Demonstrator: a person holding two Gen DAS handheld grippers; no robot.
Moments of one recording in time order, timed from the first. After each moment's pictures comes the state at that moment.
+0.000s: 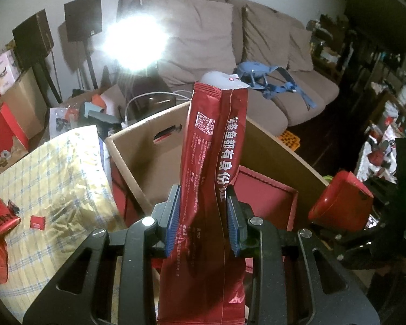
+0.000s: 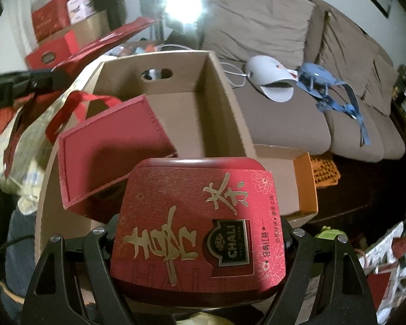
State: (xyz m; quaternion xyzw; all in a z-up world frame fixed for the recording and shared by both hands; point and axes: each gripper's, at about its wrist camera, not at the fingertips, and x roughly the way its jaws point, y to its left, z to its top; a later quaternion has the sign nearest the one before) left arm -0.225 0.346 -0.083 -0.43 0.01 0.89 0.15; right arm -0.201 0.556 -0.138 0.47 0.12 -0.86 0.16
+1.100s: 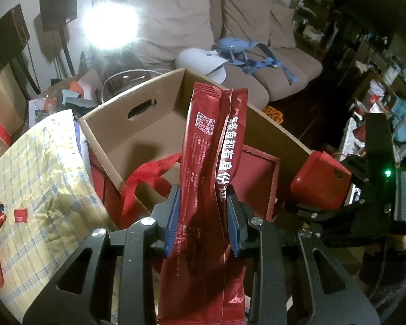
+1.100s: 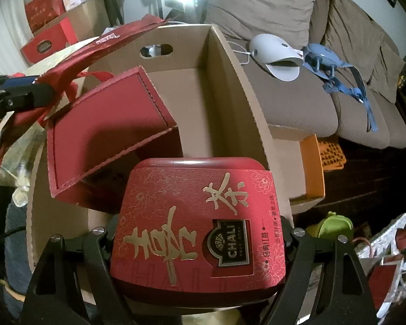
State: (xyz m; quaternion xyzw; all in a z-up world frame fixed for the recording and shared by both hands) left arm -0.215 0.361 -0.098 -0.48 0.03 0.85 0.21; right arm -0.212 0.556 -0.164 0.52 0.12 -0.83 0.15
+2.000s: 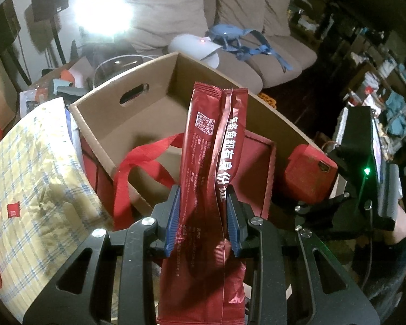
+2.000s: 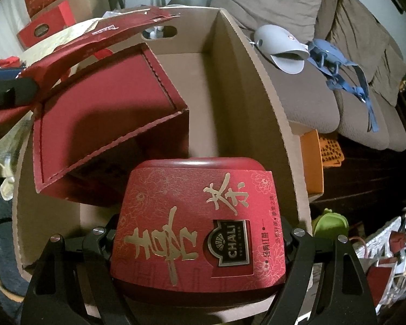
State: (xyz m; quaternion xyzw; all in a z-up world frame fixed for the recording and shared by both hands) left arm -0.212 0.362 -0.106 -0.51 0.03 0.83 0.23; right arm -0.217 0.546 -0.184 0.54 0.14 -0.81 0.14
